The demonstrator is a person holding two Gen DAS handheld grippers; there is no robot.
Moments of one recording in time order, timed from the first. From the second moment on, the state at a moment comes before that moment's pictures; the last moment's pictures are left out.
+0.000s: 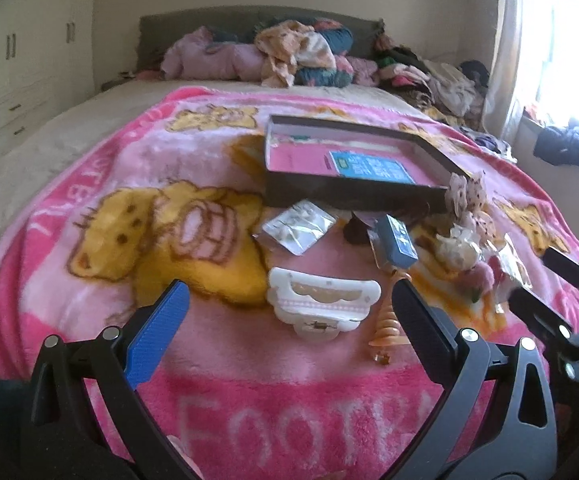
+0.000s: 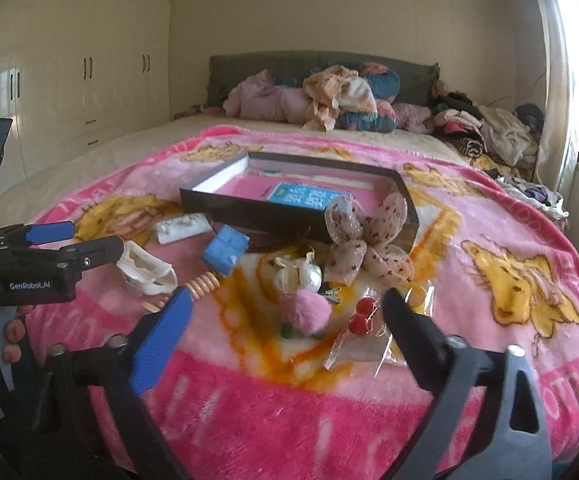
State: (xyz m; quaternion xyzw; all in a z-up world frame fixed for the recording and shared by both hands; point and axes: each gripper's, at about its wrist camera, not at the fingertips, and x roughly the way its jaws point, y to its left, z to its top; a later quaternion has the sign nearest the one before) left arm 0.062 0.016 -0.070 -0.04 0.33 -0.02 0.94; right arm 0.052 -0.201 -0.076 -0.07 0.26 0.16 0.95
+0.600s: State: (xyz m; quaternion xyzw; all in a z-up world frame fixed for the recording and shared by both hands) left arm 0.097 0.003 -0.094 -0.03 0.37 -0.06 0.93; right arm 0.105 -0.200 -0.117 -0.05 0.37 0.15 0.91
